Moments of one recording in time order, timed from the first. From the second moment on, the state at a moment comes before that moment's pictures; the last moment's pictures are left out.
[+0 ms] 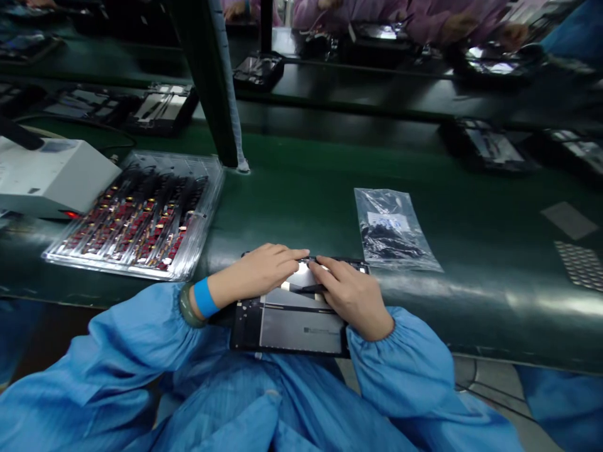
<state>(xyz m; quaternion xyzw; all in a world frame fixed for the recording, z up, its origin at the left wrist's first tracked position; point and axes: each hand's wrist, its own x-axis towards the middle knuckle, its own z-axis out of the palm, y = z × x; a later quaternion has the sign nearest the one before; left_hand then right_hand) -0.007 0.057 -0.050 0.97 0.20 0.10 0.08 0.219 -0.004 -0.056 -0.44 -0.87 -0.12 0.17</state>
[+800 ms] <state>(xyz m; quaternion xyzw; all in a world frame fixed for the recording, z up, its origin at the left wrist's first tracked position) -0.001 0.054 -0.044 0.98 0.18 0.02 -0.02 0.240 -0.029 -0.050 -0.46 -0.86 -0.14 0.16</state>
